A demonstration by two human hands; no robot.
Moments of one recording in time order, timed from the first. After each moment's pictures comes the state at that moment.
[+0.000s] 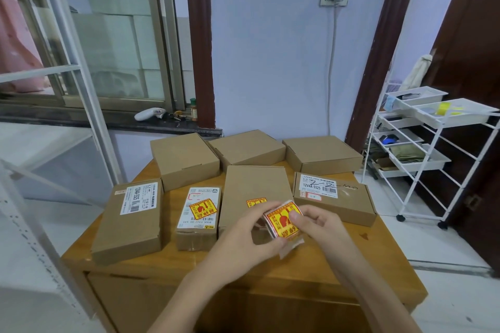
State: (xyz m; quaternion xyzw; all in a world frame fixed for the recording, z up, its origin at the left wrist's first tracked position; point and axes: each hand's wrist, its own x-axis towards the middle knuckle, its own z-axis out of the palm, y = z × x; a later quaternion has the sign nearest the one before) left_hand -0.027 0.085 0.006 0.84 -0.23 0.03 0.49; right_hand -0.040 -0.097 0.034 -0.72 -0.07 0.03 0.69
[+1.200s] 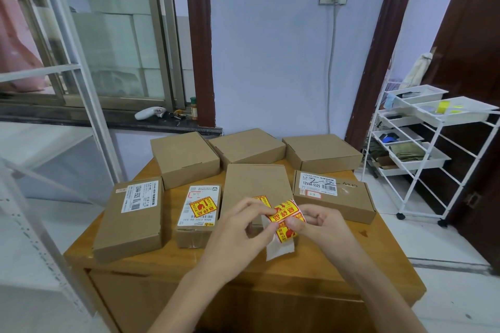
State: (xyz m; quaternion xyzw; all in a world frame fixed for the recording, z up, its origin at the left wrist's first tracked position) left_hand -0.037 0.085 0.016 0.86 -0.21 0.16 0.44; right_hand -0.040 -0.100 0.035 -0.75 -0.08 0.03 0.65
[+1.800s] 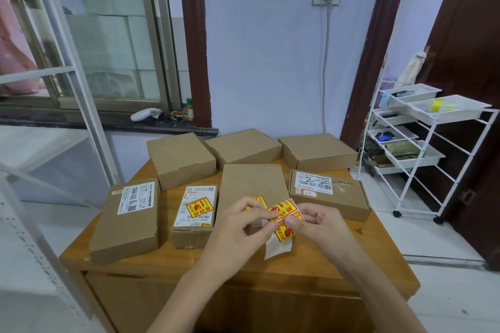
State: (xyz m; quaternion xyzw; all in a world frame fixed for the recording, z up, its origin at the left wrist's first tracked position) left_hand -0.034 0.081 0.012 0.83 -0.22 0.15 0.49; right_hand -0.043 -0.106 0.036 -0.76 -0.08 0.02 0.65
